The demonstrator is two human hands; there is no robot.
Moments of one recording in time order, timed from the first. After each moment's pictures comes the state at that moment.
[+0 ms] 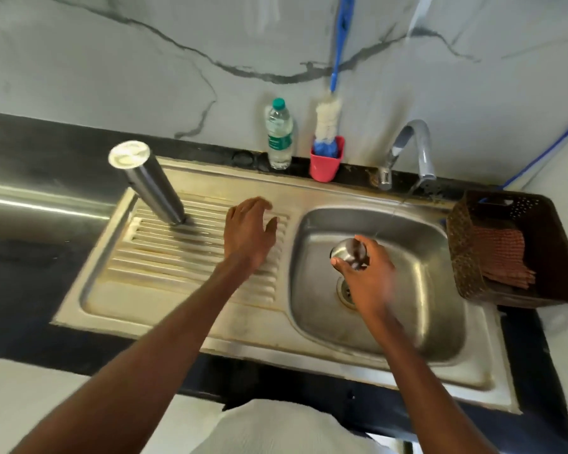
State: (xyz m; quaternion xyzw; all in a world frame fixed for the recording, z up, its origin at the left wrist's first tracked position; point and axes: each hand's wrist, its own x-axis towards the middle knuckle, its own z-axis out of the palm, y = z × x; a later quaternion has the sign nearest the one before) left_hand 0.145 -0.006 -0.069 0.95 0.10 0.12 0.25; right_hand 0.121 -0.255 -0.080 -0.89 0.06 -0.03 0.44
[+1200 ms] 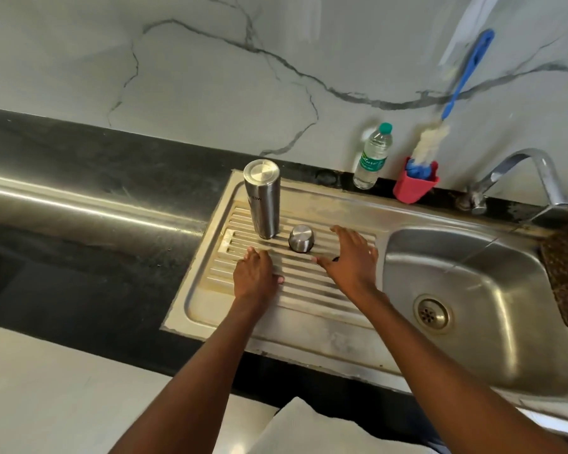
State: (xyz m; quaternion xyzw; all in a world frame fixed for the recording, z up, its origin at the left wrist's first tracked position) left_hand 0.058 0.179 -0.116 0.97 0.17 -0.09 0.11; right_hand 0.142 -0.020 -0.104 -0.96 -0.11 0.03 0.24
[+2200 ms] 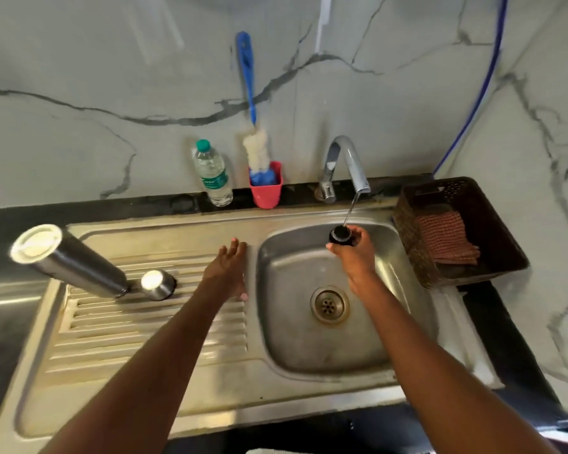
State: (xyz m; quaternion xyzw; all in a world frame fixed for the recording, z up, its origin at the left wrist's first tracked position) left_hand 0.232 -0.009 -0.136 0.96 -0.06 -0.24 0.08; right_hand 0.228 -0.300 -0.114 -0.70 0.27 -0.02 0.66
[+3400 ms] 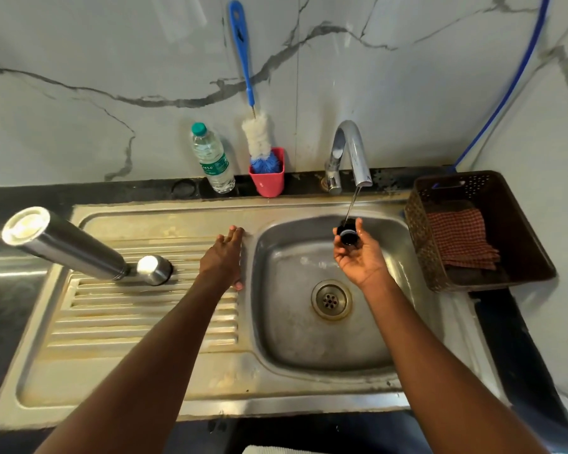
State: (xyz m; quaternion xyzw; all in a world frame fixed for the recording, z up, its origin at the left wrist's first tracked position) left_hand 0.228 -0.022 -0.146 0.98 0.04 -0.18 0.08; right_hand 0.240 -0.325 -0.134 -0.26 0.34 0.14 0.89
